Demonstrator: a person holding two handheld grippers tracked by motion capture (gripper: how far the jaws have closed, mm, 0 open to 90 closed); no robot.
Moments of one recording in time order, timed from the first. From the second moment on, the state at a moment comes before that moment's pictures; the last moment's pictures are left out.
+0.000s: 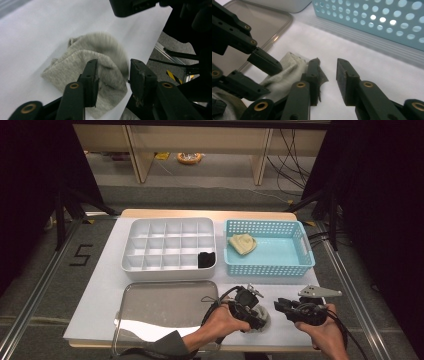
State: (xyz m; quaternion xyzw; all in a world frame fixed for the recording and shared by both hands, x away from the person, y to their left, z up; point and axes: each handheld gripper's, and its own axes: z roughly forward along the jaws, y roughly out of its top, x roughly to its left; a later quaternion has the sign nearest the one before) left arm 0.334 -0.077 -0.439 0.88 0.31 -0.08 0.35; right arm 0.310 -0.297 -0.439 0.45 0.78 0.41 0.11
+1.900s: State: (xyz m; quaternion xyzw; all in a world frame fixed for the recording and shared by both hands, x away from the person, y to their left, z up) left arm 0.327 -0.015 -0.441 0.86 0.32 -0.03 0.40; right arm 0.306 -0.255 -0.449 0.41 0.84 0.33 0.12
